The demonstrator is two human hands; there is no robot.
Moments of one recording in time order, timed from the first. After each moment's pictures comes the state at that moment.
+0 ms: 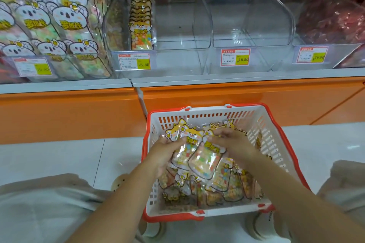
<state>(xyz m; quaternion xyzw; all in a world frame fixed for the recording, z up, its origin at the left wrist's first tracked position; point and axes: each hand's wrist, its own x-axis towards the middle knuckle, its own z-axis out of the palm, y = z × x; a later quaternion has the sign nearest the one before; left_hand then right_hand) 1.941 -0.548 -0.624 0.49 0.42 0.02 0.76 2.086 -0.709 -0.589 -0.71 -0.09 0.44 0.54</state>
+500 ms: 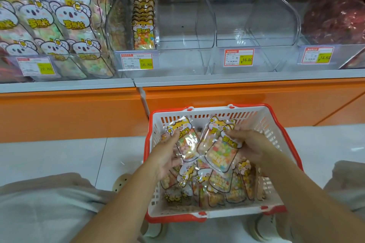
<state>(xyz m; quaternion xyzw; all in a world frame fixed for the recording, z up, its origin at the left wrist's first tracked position) 1.941 -0.549 -0.617 0.43 0.42 0.02 0.80 2.107 -0.718 -0.577 -0.61 0.03 0.46 0.64</state>
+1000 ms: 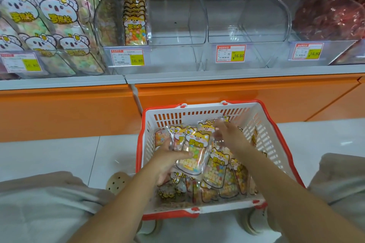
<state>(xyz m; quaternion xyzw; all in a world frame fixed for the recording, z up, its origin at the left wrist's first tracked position) 1.942 -0.566 -0.644 0.50 0.39 -0.03 0.77 2.101 -0.701 -0.596 -0.81 -0.10 0.37 0.45</state>
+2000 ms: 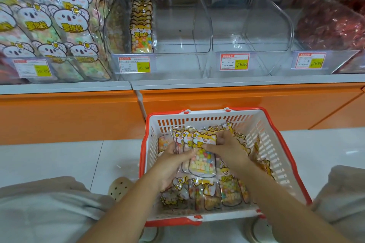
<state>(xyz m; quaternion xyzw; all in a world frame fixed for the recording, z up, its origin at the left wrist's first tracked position) 1.939 -0.575 -0.617 0.47 0.37 0.01 0.80 2.068 -0.700 -0.581 -0.76 -0.12 0.39 0.50</state>
